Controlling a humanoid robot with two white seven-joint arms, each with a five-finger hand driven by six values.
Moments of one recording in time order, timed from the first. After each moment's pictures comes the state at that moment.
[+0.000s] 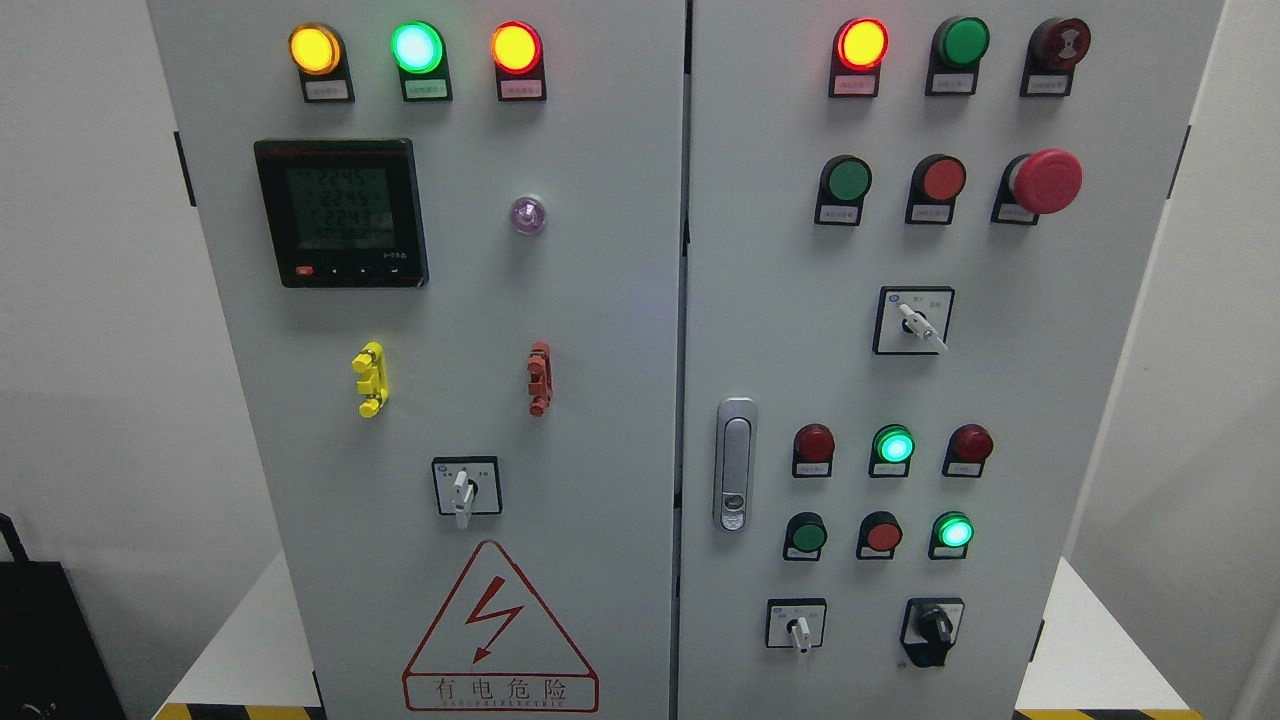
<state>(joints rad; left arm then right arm) 0.16 0.03 -0.11 -0.10 0.16 -0.14 -0.08 0.10 0.12 -0.19 -0.11 0.07 0.06 -0.02</state>
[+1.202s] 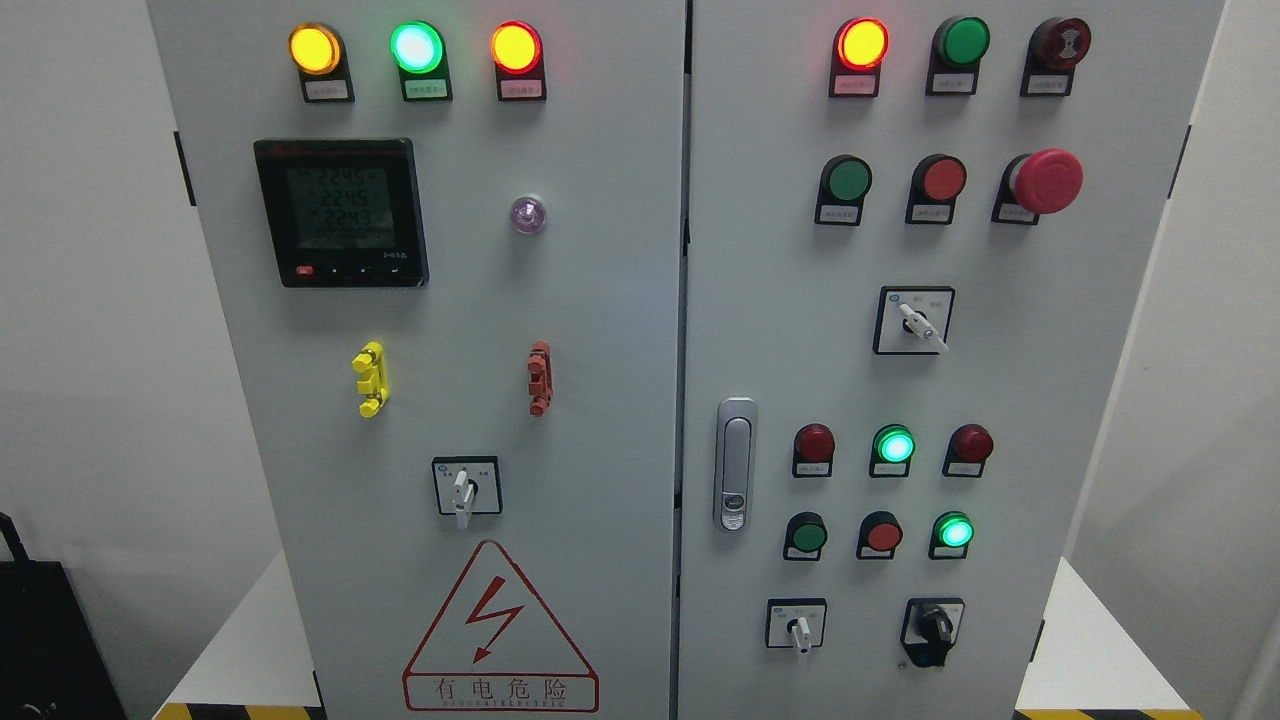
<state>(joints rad) 0.34 0.06 -0.05 -0.53 0.14 -0.10 -0.07 0.10 0.12 -0.19 -0.11 0.07 0.06 -0.02</state>
